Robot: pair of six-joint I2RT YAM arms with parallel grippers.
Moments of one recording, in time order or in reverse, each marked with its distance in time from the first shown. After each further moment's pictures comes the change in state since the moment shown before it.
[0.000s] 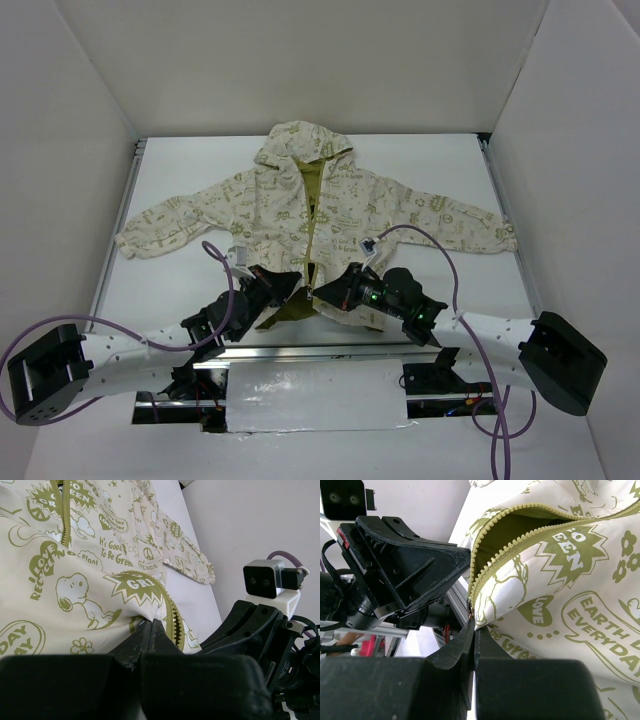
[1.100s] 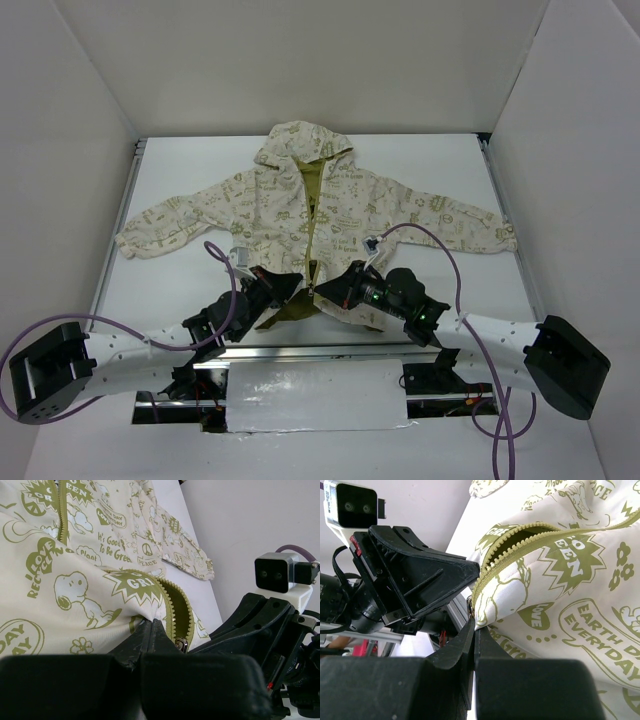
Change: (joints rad) left arm 0.000 0.018 -0.009 0.026 0.019 -0.002; right arm 0.000 -0.033 0.000 -0.007 0.031 -0.035
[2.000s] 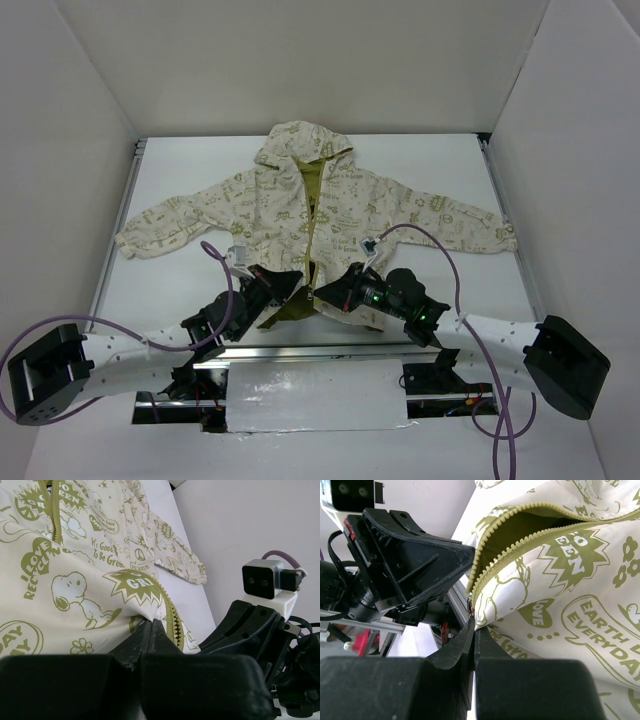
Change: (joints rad) left arm 0.003 -0.017 0.000 0.025 0.003 0.002; right arm 0.000 0.000 -0.005 0.006 -0.046 -0.013
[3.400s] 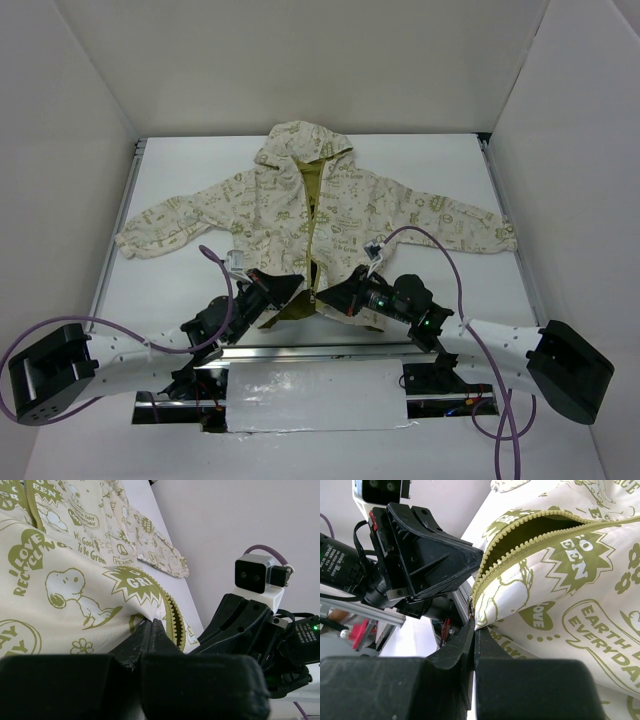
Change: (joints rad) left arm 0.001 0.005 -0.066 0.144 0.064 0.000; right arm 0.000 -0.039 -0.061 0.099 -0.034 -0.052
